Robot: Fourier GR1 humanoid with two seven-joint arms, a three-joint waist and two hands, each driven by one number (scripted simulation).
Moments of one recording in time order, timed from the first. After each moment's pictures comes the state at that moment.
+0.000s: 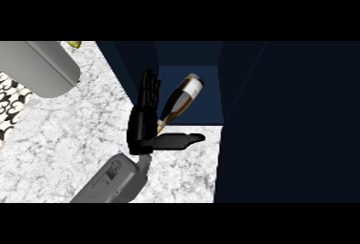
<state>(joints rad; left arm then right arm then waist) -0.43 0.10 -0.54 -1.29 0.56 0.60 -0.46 0.27 -0.10 0.33 -2.51 -0.10 0.14 0.39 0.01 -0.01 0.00</state>
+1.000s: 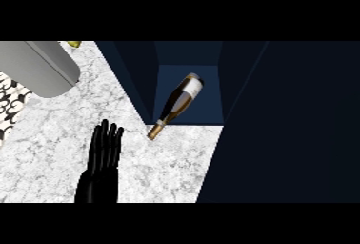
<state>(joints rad) 0.07 0.32 -0.64 -1.82 0.48 0.63 -0.50 0.29 -0.24 0.49 -2.51 -0.11 0.32 0.45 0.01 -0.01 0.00</state>
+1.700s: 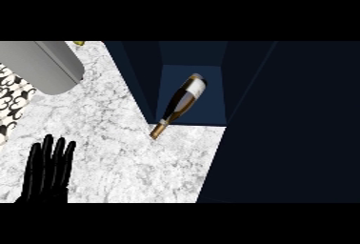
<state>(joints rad) 0.30 0.52 -0.48 -2.02 0.59 0.49 -0.53 0.14 -0.14 0.62 -2.47 -0.07 0.24 0.60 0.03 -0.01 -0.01</state>
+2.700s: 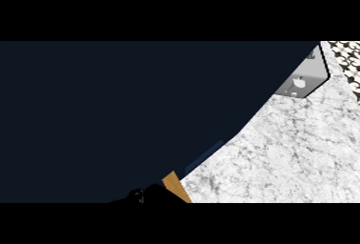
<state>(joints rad) 0.50 0.71 -0.17 -2.07 0.83 0.16 -0.58 -0.65 -0.02 0.78 -2.07 -0.16 -0.35 0.70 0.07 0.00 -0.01</state>
